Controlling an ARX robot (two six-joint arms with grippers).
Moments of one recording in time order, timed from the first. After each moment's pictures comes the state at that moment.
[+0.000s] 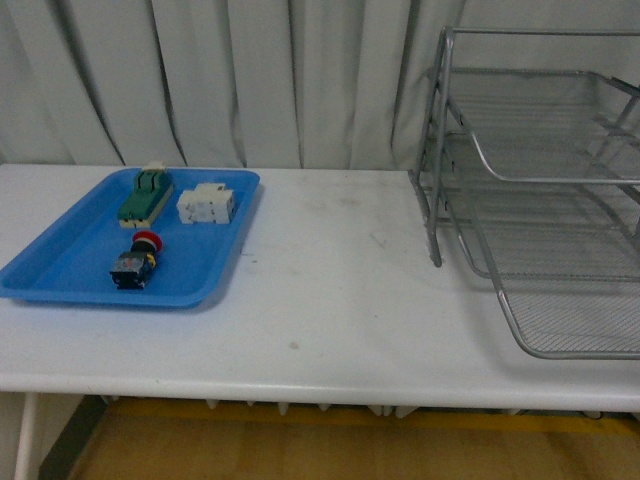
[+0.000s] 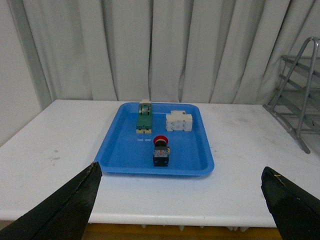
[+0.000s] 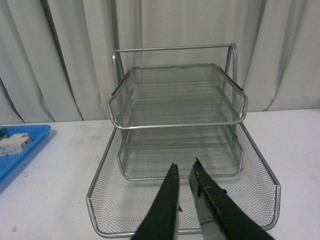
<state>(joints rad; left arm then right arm) 0.00 0.01 0.01 0.00 0.00 0.00 0.00 0.83 0.00 0.86 0.00 0.03</state>
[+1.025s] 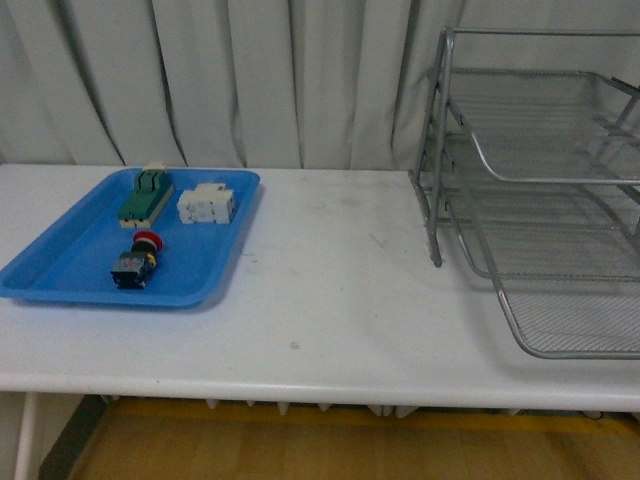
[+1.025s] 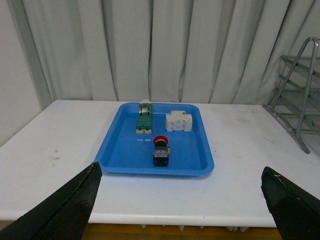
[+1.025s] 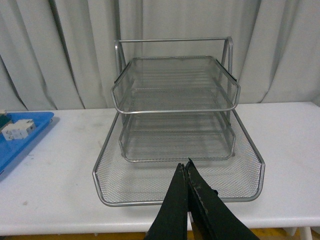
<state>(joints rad) 0.00 0.01 0.01 0.00 0.00 0.00 0.00 0.18 0.01 0.18 0.00 0.01</state>
